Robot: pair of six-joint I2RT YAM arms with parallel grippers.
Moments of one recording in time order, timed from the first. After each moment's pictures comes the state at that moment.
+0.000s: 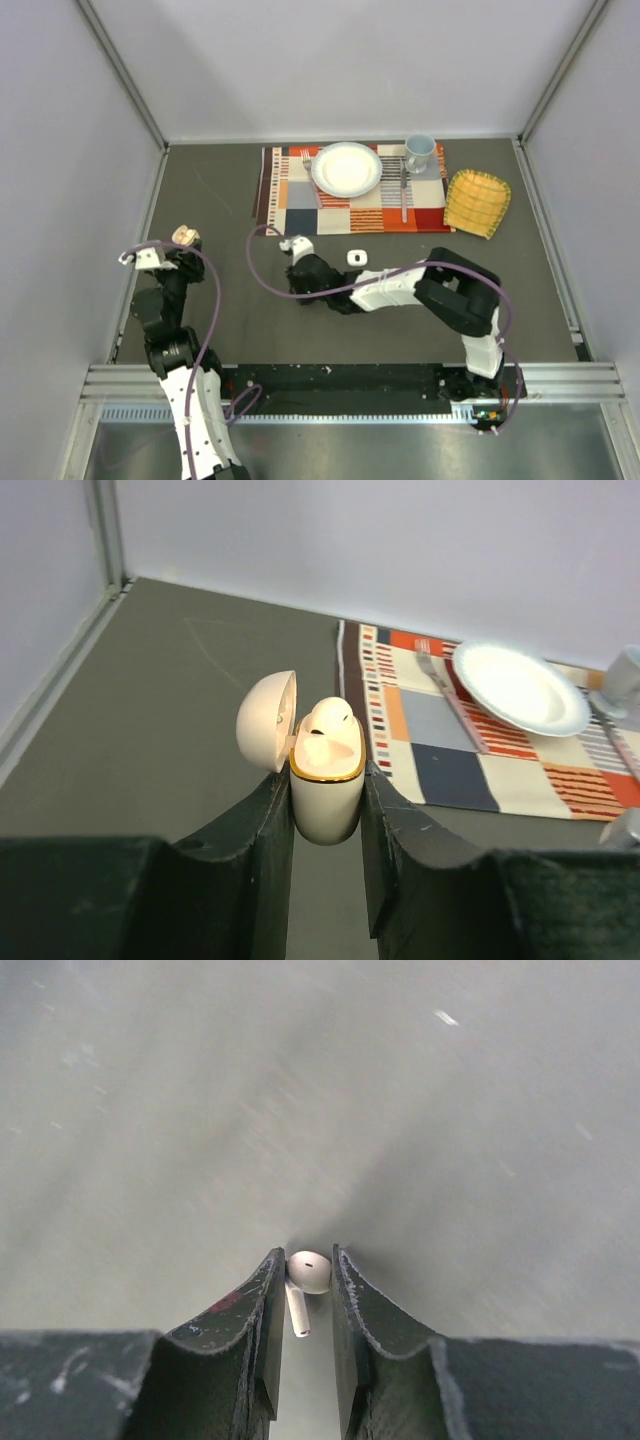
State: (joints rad) left arm 0.42 0.26 0.28 0.08 0.41 -0.29; right arm 1.14 1.99 1.14 0.20 0.19 0.40
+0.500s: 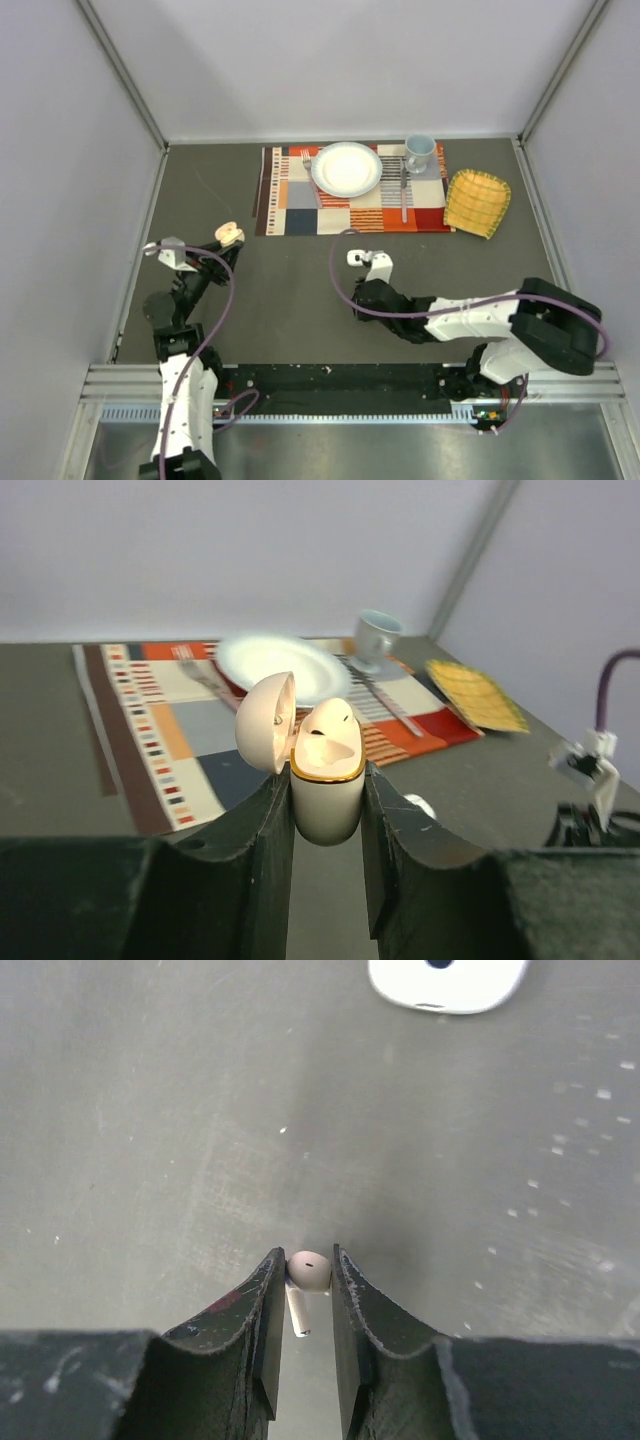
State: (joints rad) left arm 0.28 0.41 0.13 0.63 0.75 -0.56; right arm 1.11 1.44 0.51 0.21 0.42 0.71
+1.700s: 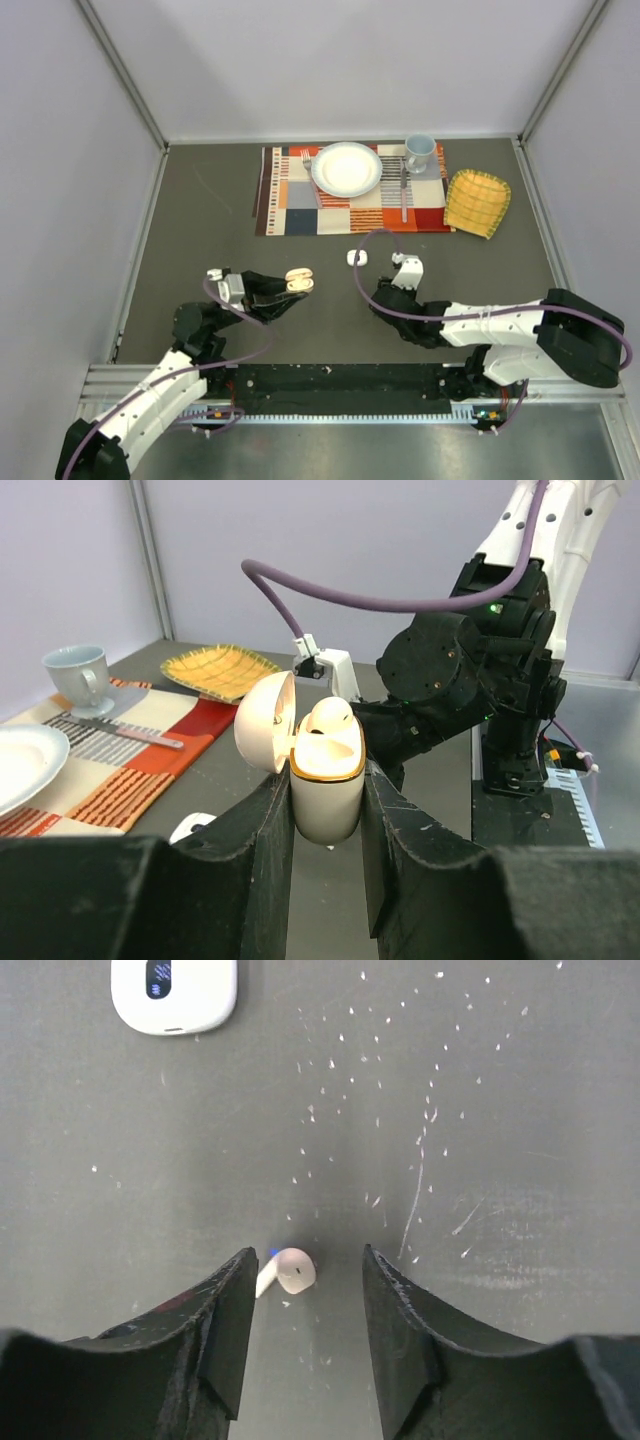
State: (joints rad) left arm -0.50 0.52 0.05 0.92 0.74 -0.32; right arm 1.11 1.27 0.40 -0.01 0.71 0.93
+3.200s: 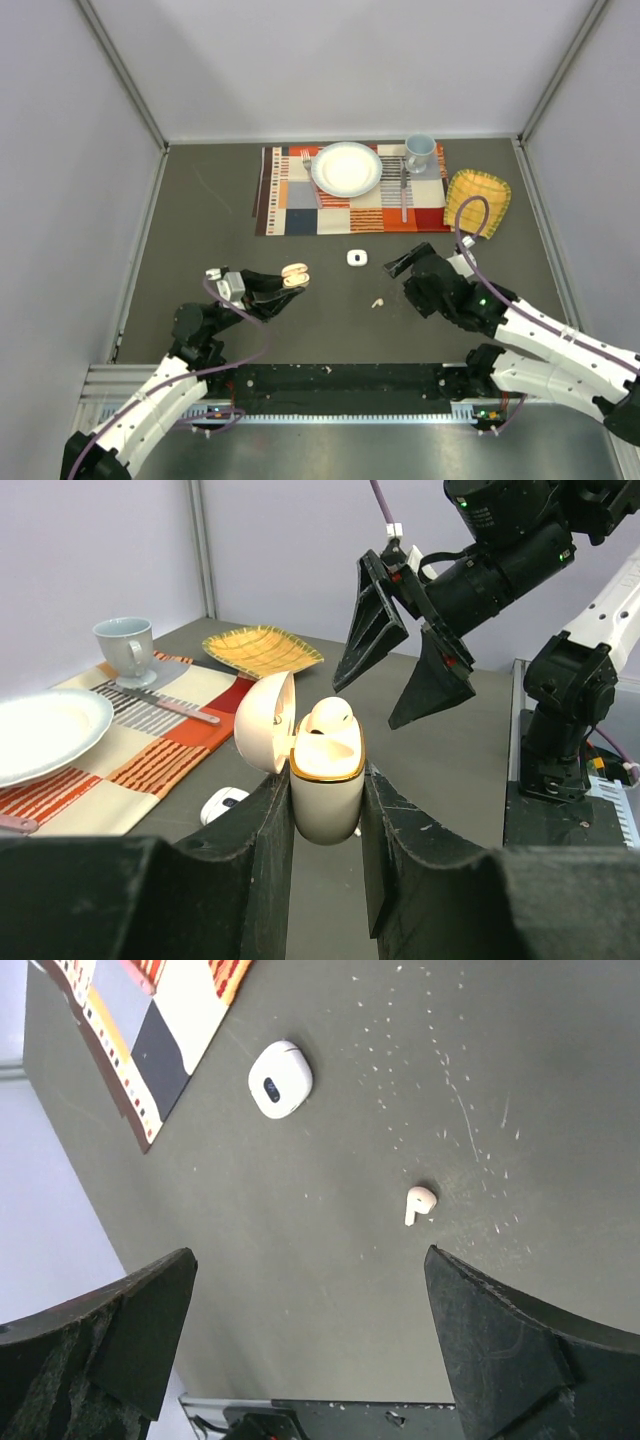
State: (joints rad) left arm -0.50 0.39 0.05 0.73 0.63 -0.26; right arm 0.89 0.84 0.64 -0.60 0.45 1.53
